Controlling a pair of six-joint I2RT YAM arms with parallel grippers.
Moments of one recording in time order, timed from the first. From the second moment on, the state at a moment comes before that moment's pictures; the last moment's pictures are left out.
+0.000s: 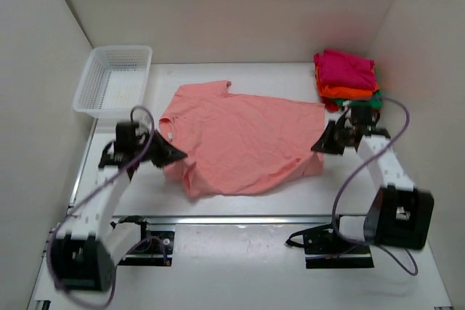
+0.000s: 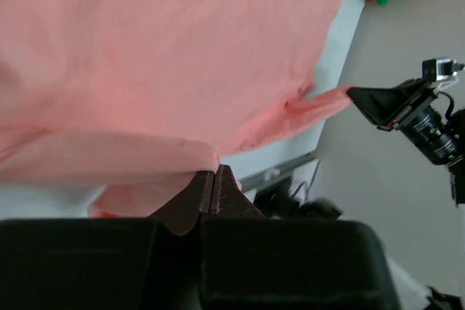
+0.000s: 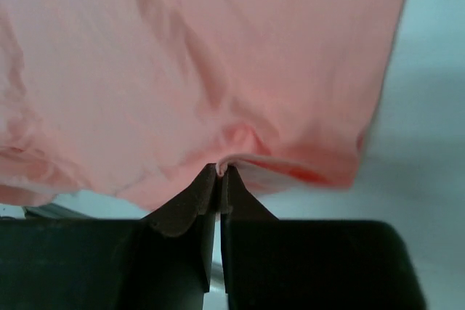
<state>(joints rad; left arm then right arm) -0.07 0.87 0.60 -0.48 0.60 -0.81 -0.14 1.18 0.78 -0.60 -0.46 0.28</state>
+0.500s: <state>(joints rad) 0.25 1.95 2.40 -0.49 0.74 -0.80 -0.13 1.73 2.13 -0.60 -0.53 0.21</state>
